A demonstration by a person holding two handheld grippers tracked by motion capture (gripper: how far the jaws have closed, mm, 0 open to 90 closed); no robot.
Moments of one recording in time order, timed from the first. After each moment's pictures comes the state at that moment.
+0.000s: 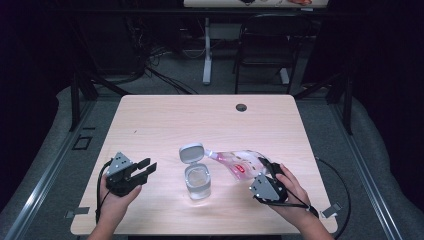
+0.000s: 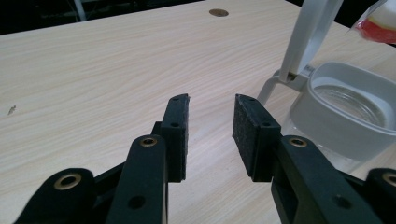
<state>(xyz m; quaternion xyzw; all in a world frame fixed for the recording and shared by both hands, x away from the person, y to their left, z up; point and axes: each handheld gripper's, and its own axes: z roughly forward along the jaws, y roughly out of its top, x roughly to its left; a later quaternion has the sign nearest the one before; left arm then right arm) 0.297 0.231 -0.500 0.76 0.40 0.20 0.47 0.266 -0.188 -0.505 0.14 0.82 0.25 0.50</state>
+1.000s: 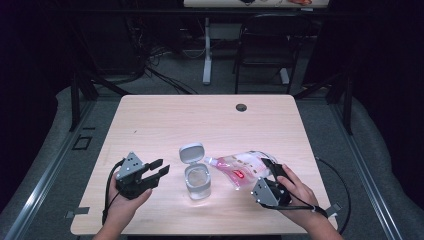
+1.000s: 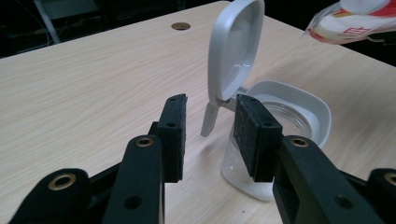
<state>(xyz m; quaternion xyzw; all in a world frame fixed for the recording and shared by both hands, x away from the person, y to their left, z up) 0.283 0.197 -0.480 0.78 0.35 0.19 0.49 0.257 -0.191 -0.497 0.09 0.82 0.21 0.52</state>
